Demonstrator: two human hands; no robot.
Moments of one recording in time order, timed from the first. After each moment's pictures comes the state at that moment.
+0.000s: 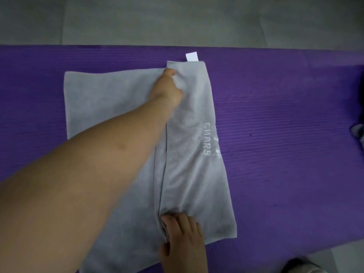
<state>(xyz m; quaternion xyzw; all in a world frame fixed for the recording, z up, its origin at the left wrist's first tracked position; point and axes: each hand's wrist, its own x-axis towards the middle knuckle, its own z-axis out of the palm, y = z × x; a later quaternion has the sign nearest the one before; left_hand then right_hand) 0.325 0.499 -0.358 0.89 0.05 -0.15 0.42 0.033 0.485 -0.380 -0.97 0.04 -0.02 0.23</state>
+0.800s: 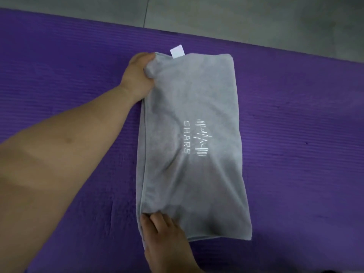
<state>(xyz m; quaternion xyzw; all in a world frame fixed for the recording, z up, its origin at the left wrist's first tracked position) 0.298 0.707 -0.344 0.91 0.04 -0.04 0.42 0.020 0.593 -0.374 -0.96 -0.19 0.10 0.21</state>
